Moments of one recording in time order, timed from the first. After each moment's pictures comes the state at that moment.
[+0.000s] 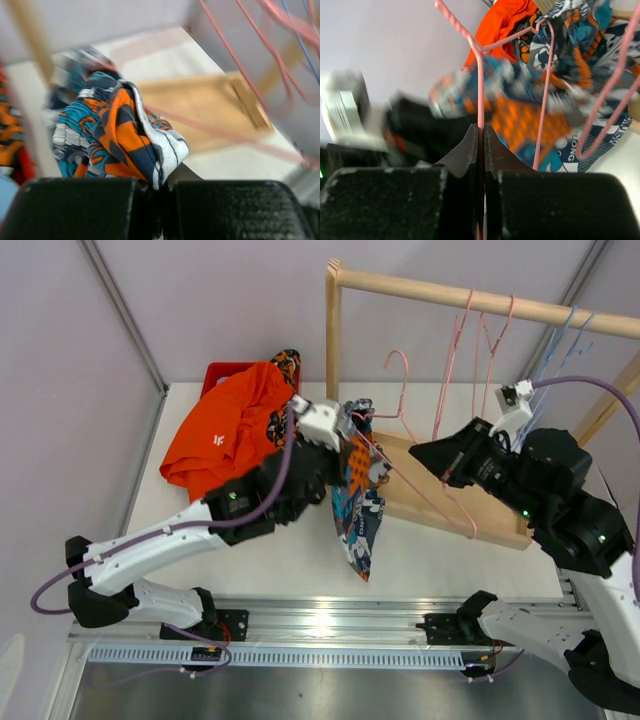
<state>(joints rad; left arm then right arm) -1.22 1.27 1.37 -0.27 -0.62 -0.29 0.67 0.94 1.56 -0.79 0.01 0.76</state>
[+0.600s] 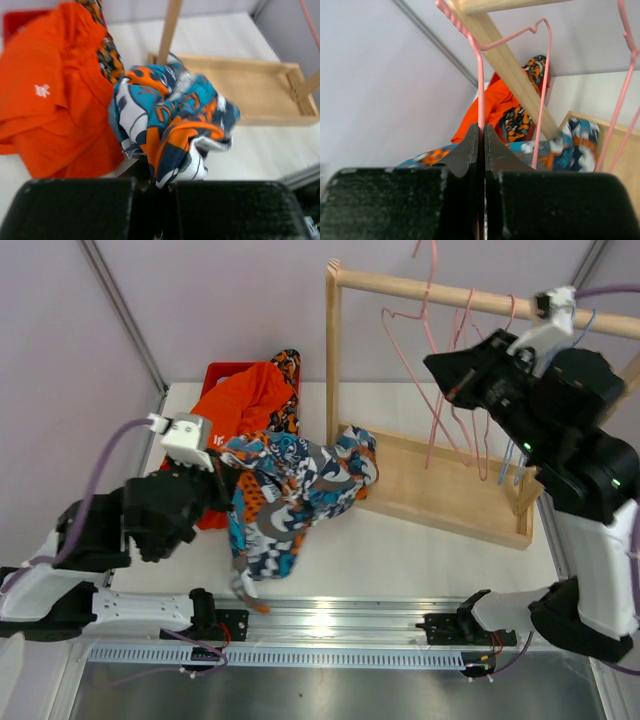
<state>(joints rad) -1.31 0.93 1.57 -1.06 -0.89 -0.51 0.64 1.28 2.18 -0.86 0.20 0.57</state>
